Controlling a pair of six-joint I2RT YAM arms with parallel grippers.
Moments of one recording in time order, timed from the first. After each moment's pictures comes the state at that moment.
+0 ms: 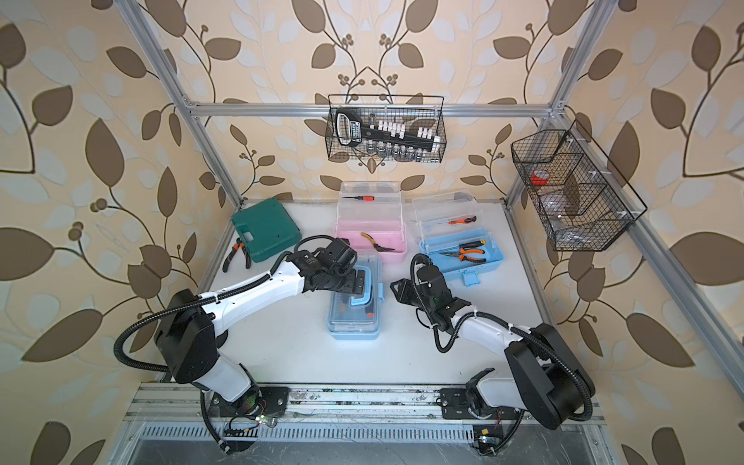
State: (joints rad) left arm -0.73 1.60 1.23 -0.73 -0.11 -0.58; right arm 0.49 1.33 0.52 0.20 -0.15 0.75
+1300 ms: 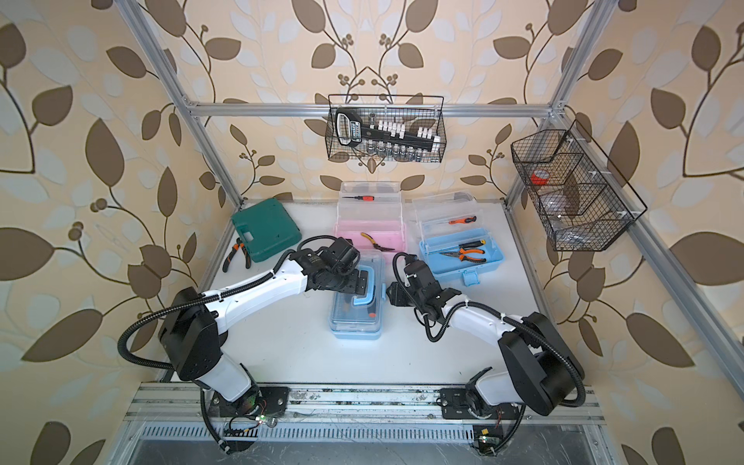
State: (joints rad) left arm -0.75 1.62 1.28 -0.80 -0.10 -0.58; right arm 0.54 1.37 0.66 -0.08 -0.06 0.56
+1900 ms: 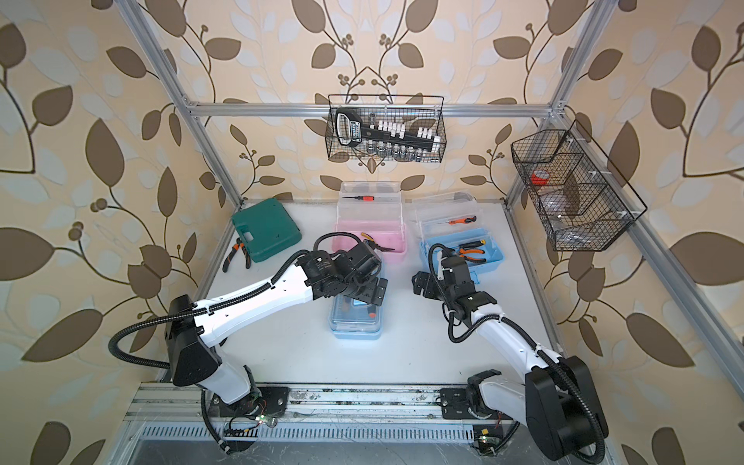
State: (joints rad) left arm -0.96 1.64 1.52 -0.95 -0.17 -0.62; right arm 0.24 1.15 0.59 -0.19 -0.08 0.49
